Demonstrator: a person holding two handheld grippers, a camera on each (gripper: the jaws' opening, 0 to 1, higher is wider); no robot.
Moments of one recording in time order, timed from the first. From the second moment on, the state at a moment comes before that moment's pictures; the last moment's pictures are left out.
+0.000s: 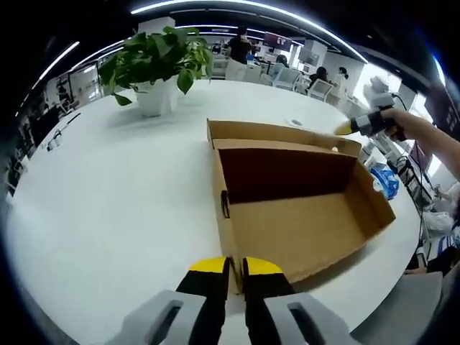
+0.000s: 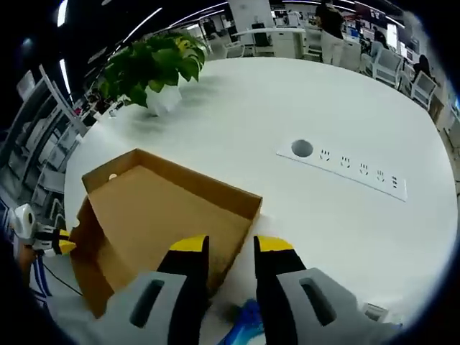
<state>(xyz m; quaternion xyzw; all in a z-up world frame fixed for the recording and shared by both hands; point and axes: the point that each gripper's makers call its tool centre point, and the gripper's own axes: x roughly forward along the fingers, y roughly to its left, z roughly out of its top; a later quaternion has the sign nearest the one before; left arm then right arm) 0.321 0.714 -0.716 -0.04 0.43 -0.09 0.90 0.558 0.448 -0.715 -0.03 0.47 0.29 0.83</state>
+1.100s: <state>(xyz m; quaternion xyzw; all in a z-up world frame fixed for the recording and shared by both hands) 0.320 0.712 -0.714 -0.05 0.42 -0.09 0.90 0.551 0.442 -0.735 -0.10 0.50 0.26 0.82</state>
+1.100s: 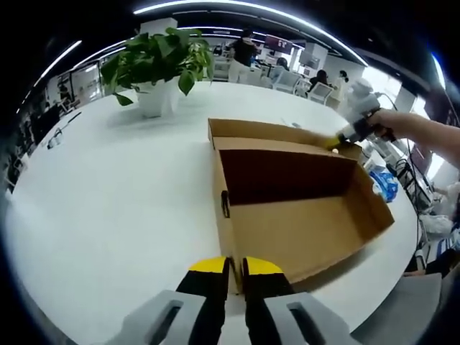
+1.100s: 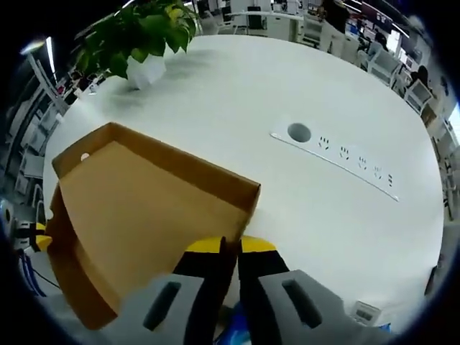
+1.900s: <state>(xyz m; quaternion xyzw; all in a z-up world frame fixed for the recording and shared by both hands) 0.324 0.716 -0.714 -0.06 0.42 -0.09 0.90 0.549 0.434 -0.682 -0.08 0.44 0.28 0.85</state>
